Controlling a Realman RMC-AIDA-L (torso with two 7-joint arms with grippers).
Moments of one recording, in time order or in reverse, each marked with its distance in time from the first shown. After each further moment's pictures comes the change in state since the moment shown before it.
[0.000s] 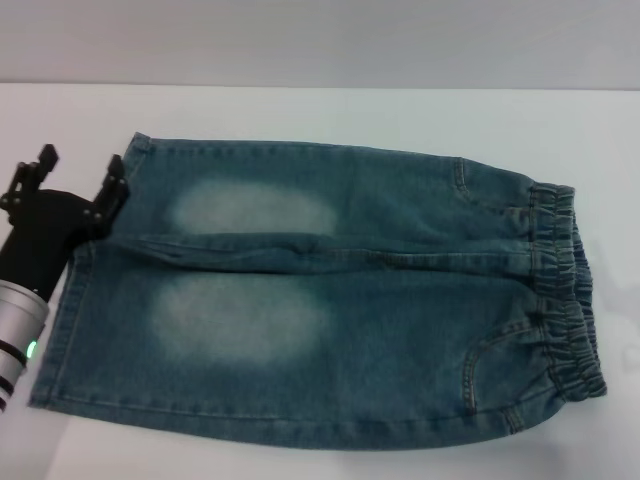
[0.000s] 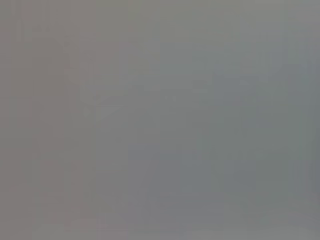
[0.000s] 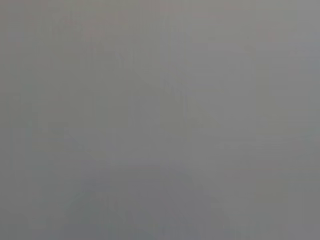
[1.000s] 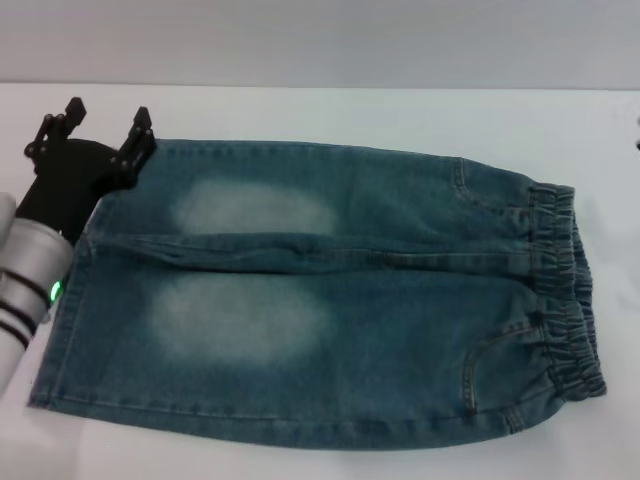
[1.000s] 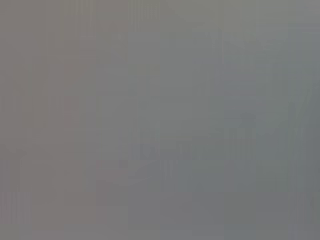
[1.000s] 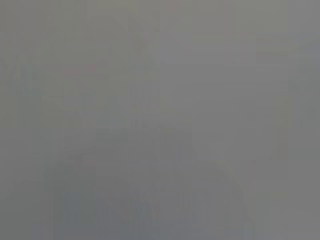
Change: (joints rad) left arm 0.032 0.043 -0.040 -0.283 0.007 -0.201 0.065; right arm 0.043 -0.346 0.159 0.660 0.002 0.398 -0.068
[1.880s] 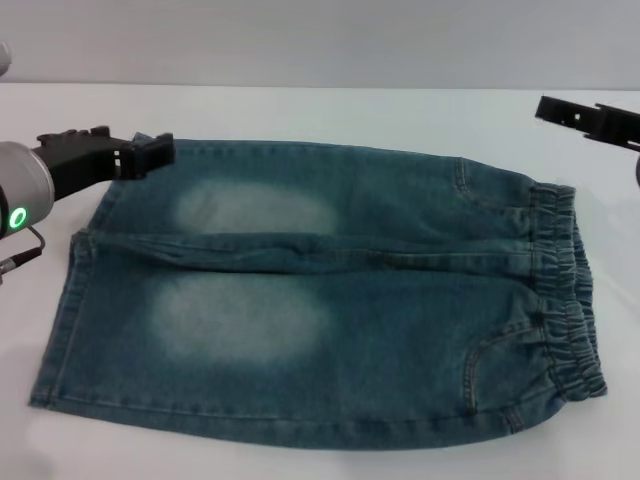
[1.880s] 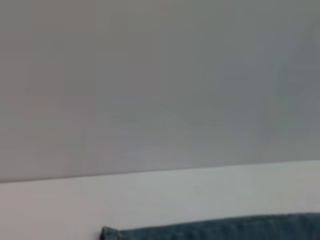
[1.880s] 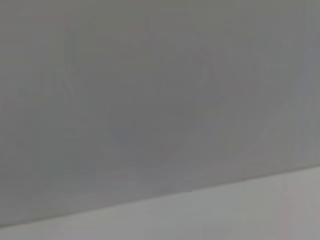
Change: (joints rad) left arm 0.181 -0.024 -0.489 -1.008 0.033 -1.569 0.199; right arm -0.229 0.342 1.400 0.738 -0.725 2.099 -0.044
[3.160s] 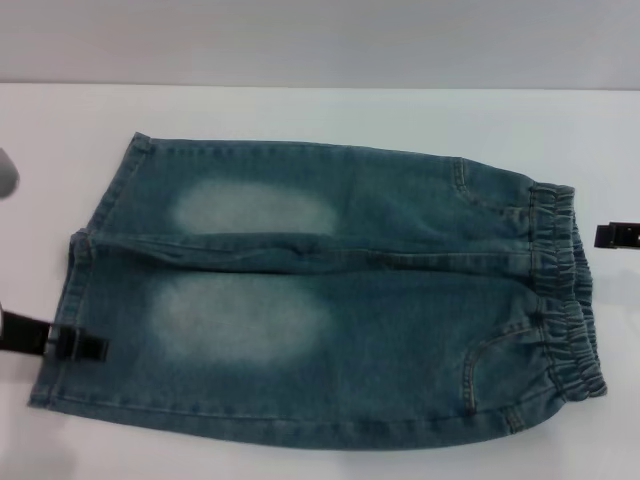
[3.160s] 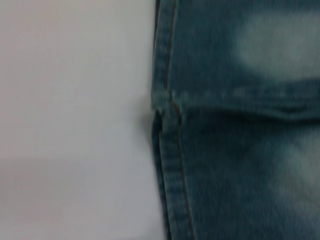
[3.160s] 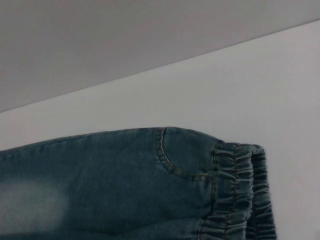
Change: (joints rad) left arm -0.029 -0.006 0.013 -0.225 0.321 -0.840 -0.274; right arm -0.017 0.000 0.225 0.109 -0.057 0.547 0.027
